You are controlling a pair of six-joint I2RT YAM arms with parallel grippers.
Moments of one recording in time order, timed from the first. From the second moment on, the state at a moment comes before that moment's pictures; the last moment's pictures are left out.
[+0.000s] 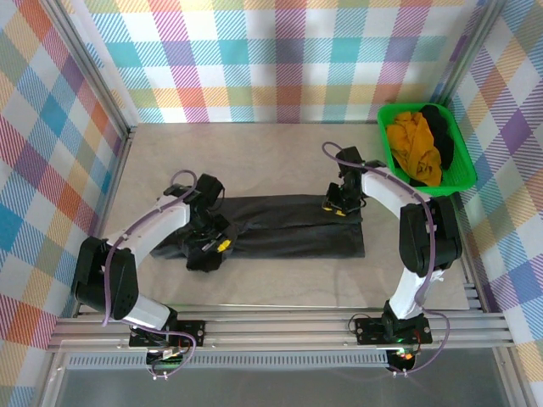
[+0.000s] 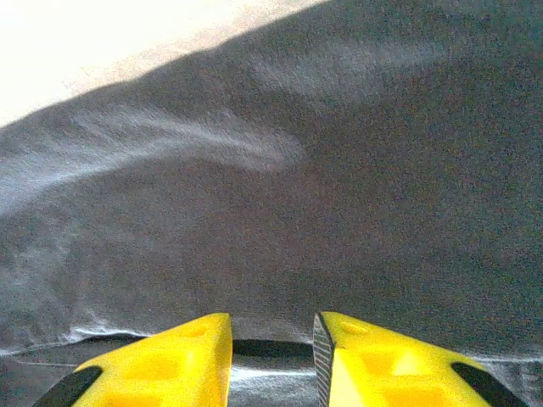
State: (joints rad) left arm -0.41 1.48 1.04 -1.02 0.29 -1.13; right arm 0.31 1.78 1.27 -0.80 -0.19 0.59
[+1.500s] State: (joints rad) left arm -0.10 1.07 0.62 -0.89 0.17 -0.82; right arm 0.29 1.96 1.32 -0.79 -0.36 0.59
